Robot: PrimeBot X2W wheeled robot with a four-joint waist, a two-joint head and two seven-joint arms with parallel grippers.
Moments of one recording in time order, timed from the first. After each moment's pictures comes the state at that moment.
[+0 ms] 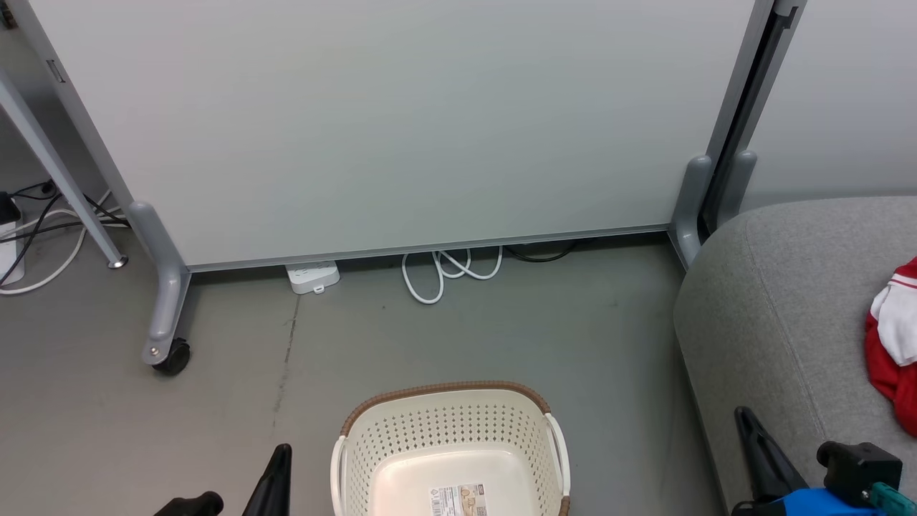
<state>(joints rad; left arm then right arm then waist) -0.01 0.05 -0.12 0.40 -0.36 -0.13 -0.23 0.10 -0.10 -0.04 0.10 0.19 0.13 0.01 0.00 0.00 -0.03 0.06</state>
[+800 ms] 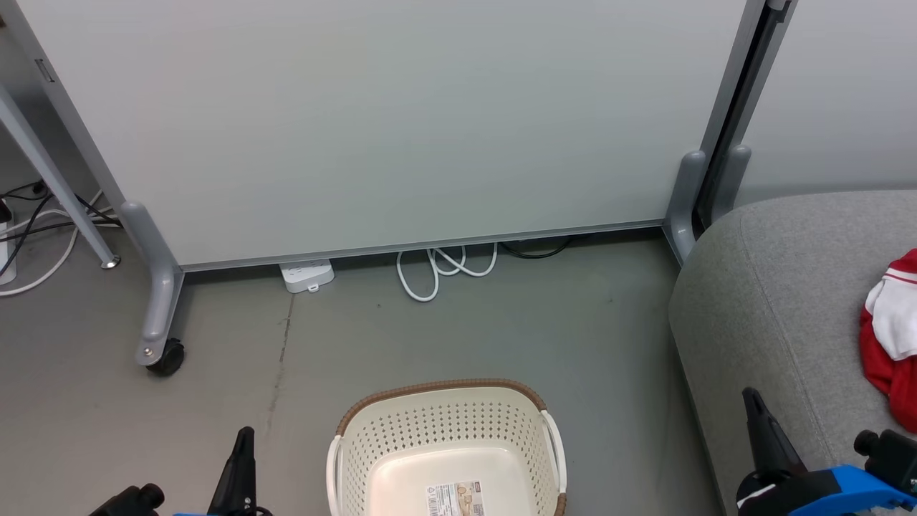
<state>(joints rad) -0.02 0.05 -0.05 0.36 -0.74 -0.13 -0.13 0.05 -0.09 -0.06 0.15 0.62 0.13 0.04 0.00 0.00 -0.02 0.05</state>
